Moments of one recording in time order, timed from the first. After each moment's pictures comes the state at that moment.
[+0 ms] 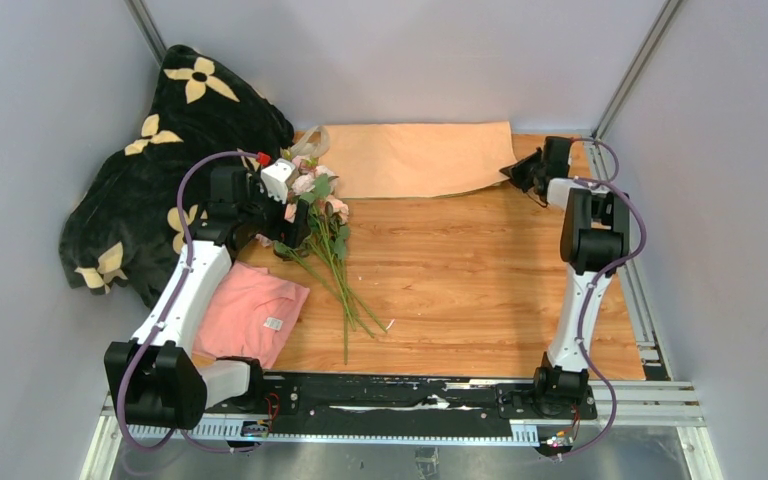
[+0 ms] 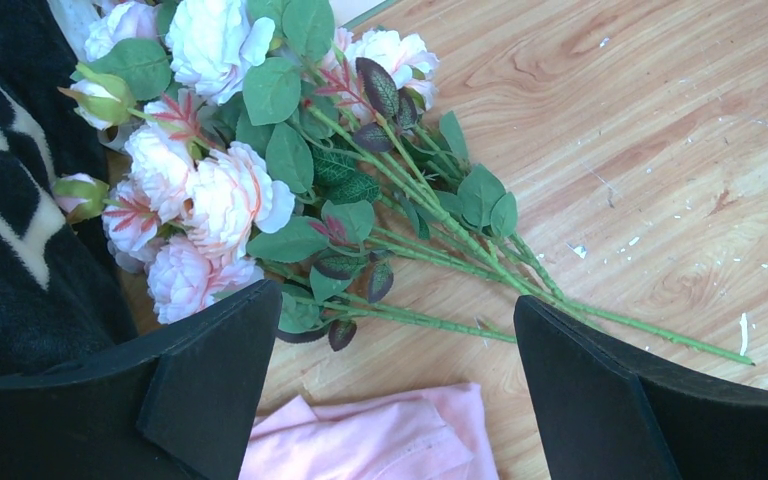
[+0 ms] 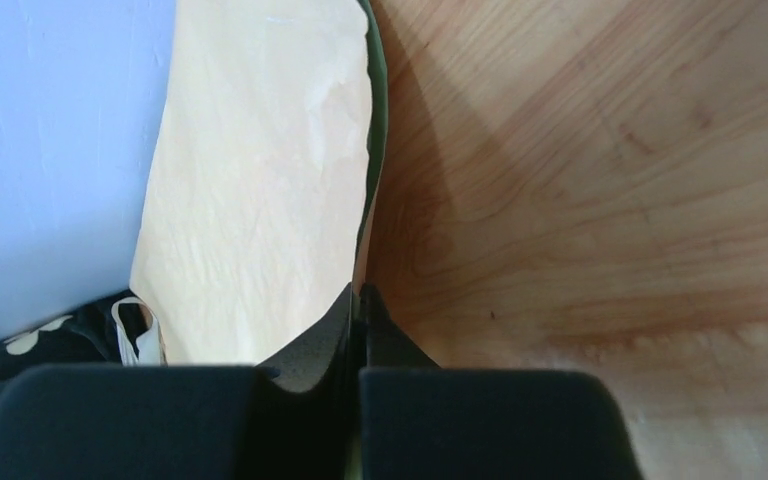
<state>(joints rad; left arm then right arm) -0.06 1.19 0.97 -0.46 0.40 0.28 -0.10 2.25 1.52 0.16 -0.29 0.95</state>
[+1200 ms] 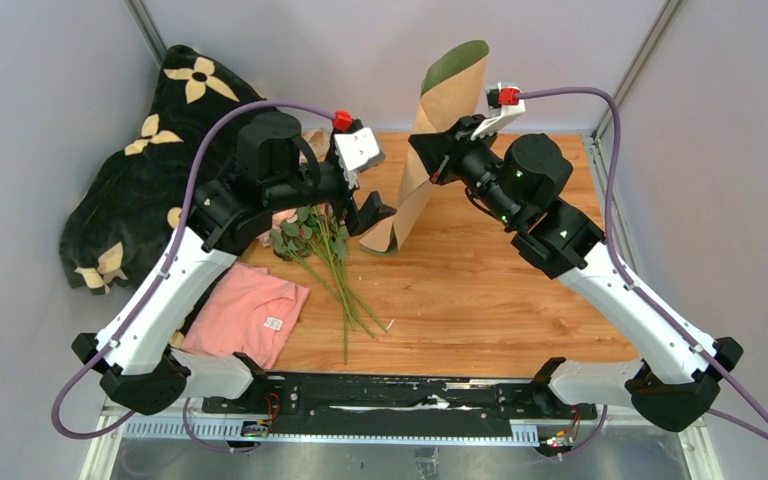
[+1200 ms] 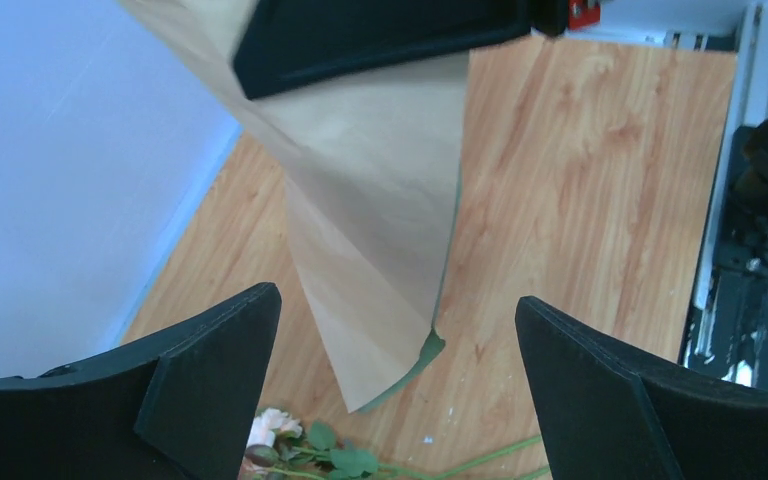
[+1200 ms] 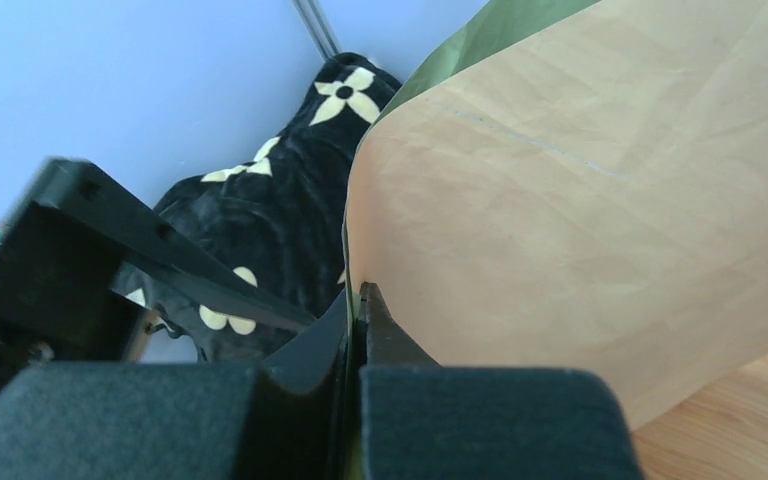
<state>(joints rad) -0.68 1.28 1.71 -0.69 0.41 0.34 0.78 1.18 1.45 -0.14 0.14 0.38</state>
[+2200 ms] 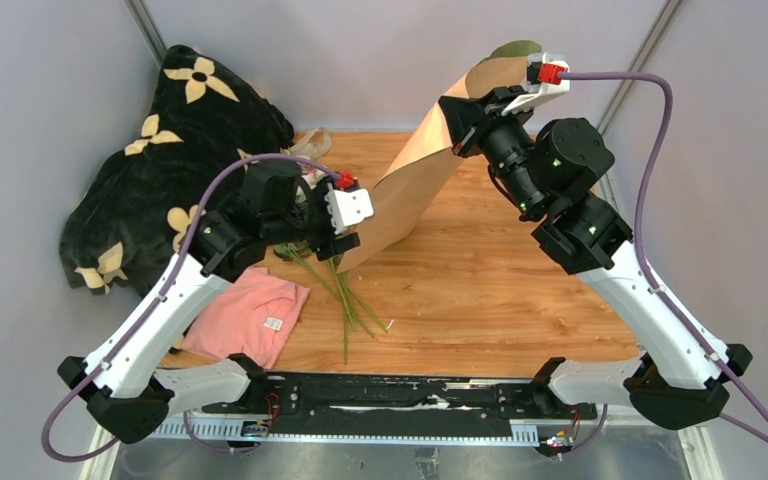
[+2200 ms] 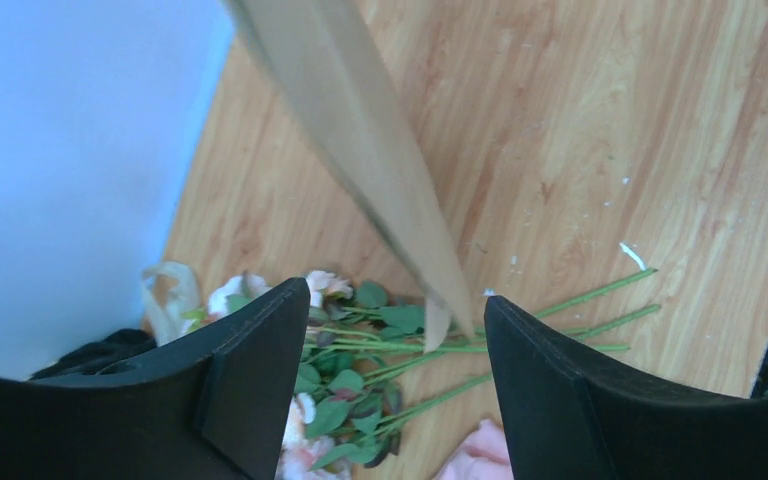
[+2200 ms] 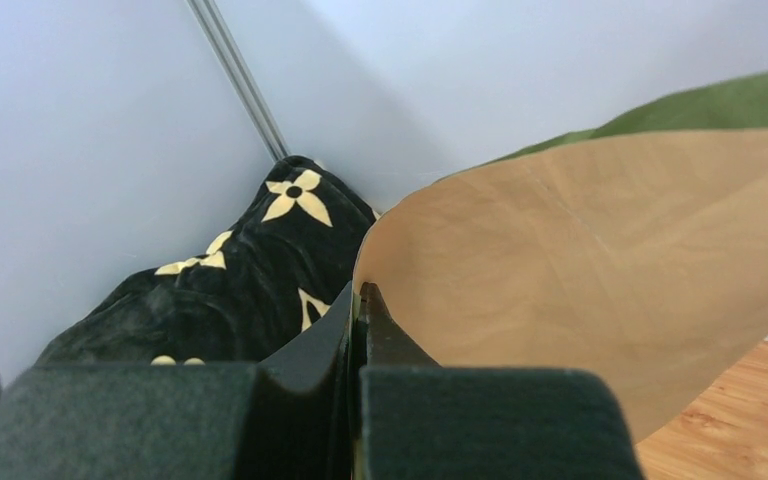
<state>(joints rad) -0.66 1.12 1.37 -0.78 0.28 0.65 0.80 1.21 1.65 -0.17 0.29 0.25</state>
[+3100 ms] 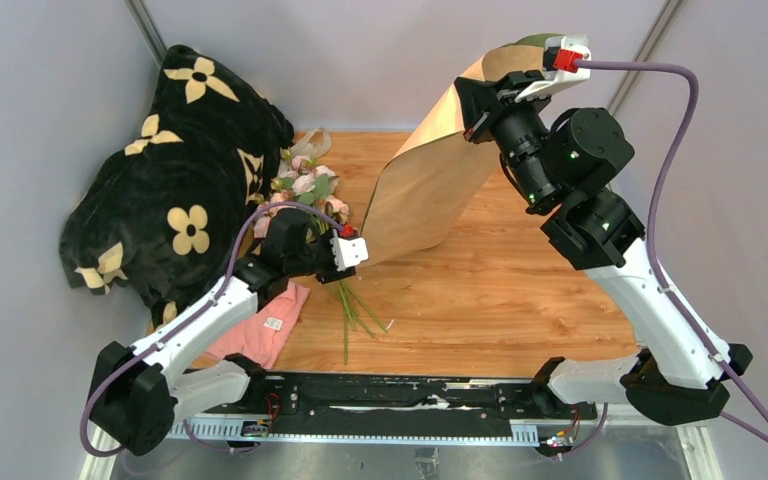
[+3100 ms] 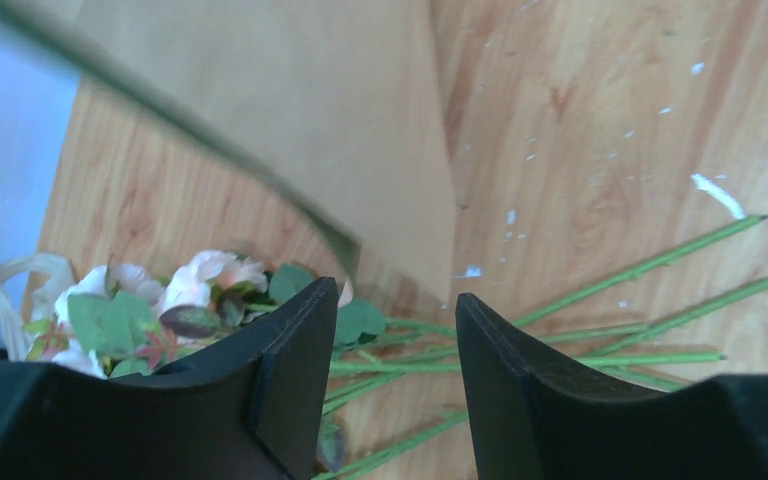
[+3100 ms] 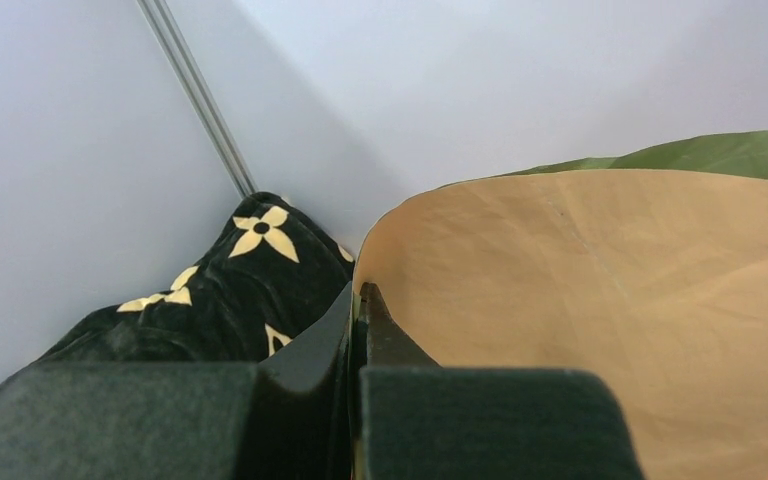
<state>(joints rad) -0.54 1.08 0.71 -0.23 0.40 0.78 0.80 1.24 1.75 -0.20 0.35 0.17</state>
